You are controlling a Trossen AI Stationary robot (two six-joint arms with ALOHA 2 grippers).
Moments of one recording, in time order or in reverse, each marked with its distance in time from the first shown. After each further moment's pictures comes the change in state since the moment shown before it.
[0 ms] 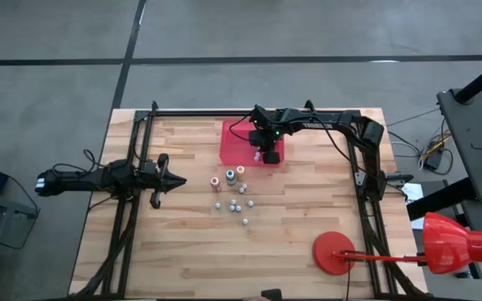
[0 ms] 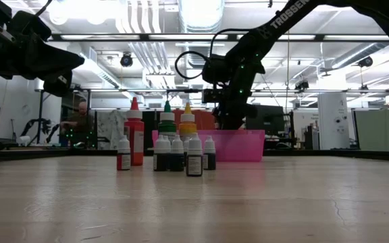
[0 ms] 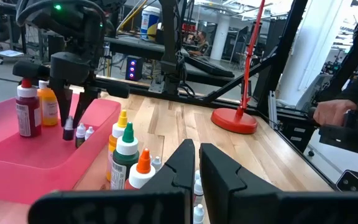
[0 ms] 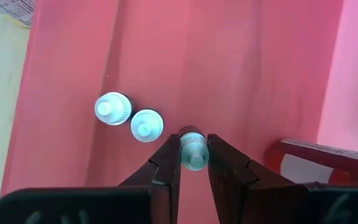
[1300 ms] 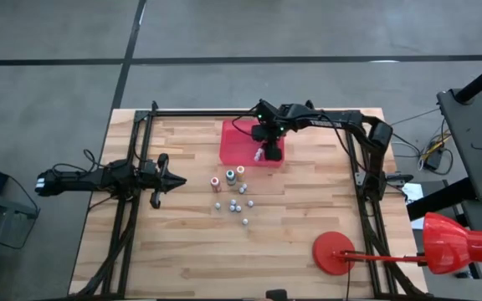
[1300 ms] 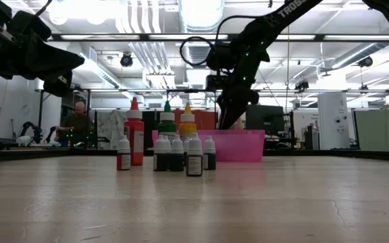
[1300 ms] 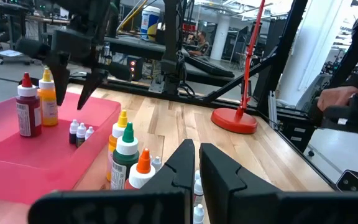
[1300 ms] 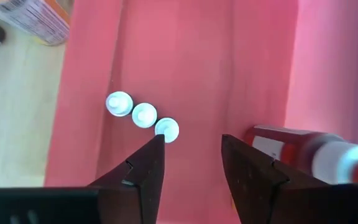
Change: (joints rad) left arm 0.000 0.000 0.000 0.000 0.000 0.000; right arm -0.009 -0.094 0.002 -0.049 0.004 0.033
